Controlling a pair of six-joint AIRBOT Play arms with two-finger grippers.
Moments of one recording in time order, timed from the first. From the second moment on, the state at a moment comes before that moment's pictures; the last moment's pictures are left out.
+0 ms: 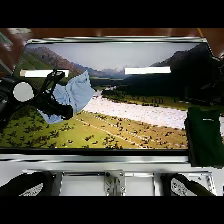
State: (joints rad) left arm -0.39 -1.13 1.25 1.48 -1.43 -1.61; right arm -0.20 -1.22 1.42 -1.39 1.55 1.47
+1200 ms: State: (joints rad) left arm -0.39 -1.14 1.25 1.47 -1.26 -1.61; right arm -0.20 -1.22 1.42 -1.36 1.54 1.48
